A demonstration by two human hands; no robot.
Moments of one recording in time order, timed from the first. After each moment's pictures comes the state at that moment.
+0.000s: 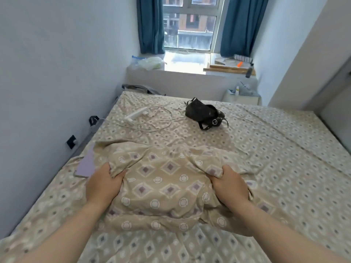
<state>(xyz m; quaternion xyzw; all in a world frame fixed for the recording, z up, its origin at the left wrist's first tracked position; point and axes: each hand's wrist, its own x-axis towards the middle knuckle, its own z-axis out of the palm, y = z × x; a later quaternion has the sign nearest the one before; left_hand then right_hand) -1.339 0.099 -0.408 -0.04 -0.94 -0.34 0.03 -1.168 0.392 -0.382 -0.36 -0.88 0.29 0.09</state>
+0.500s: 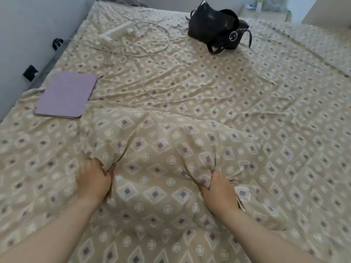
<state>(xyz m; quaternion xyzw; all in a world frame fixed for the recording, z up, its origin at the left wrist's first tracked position) -1.322 0.056 -0.722 -0.04 -0.99 -0.15 -0.06 -1.121 0.332 -0.704 -0.37 -0.88 0.29 -0.08</state>
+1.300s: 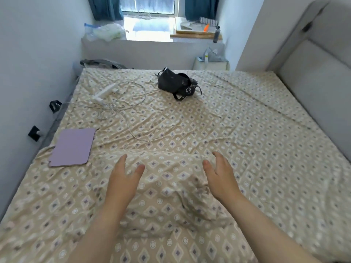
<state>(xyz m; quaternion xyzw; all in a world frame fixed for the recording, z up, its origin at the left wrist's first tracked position) -1.234 0.119 -0.409 -0.11 -0.86 -0.46 -0.19 -1.074 0.322 -0.401 -0.41 -0.82 0.38 0.09</state>
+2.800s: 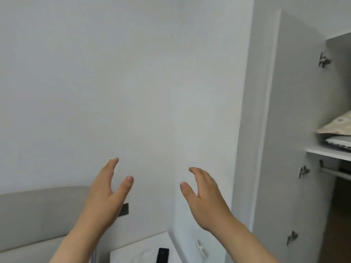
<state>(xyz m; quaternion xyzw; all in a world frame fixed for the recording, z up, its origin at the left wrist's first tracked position) -0.488 0.499 -0.009 -0.80 -0.18 -0.45 -0.37 -0.354 0.309 -0.011 -0.82 -0.37 -0.09 0.43</state>
